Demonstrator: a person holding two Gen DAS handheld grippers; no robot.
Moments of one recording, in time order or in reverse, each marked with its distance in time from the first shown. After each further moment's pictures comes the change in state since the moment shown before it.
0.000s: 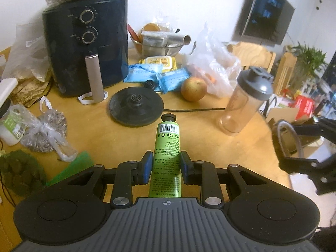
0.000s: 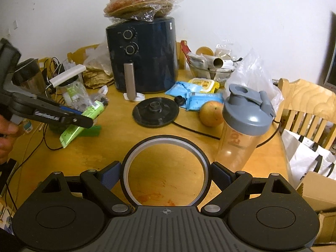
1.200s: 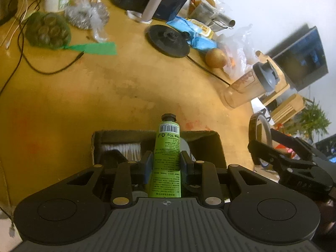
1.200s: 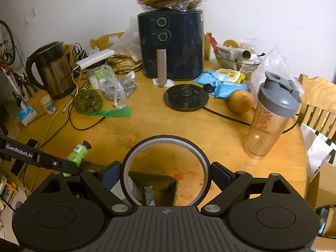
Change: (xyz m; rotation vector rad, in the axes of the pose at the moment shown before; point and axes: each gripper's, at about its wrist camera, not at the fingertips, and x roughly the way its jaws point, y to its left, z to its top) left arm -0.049 0.014 -0.122 -0.543 0.134 -0.090; right arm -0.017 0.057 -0.034 -0.190 0.107 0.230
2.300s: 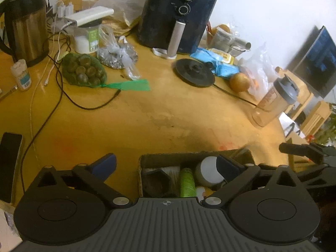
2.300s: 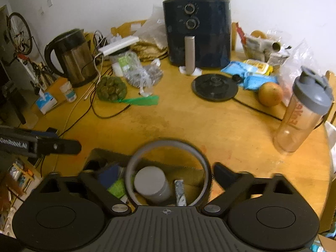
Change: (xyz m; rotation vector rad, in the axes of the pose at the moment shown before) left arm -0.036 -0.003 -0.013 0.113 -0.210 0.220; right arm 0.022 0.030 0.001 -0.078 0.097 0.148
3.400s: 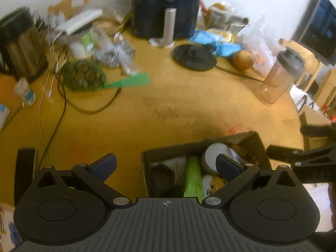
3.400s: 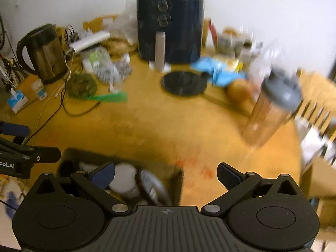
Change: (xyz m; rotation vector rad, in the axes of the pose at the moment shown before) left arm 0.005 -0.029 0.009 0.134 0.128 0.105; right arm -0.002 -0.006 0.008 -0.007 0.120 -0.131
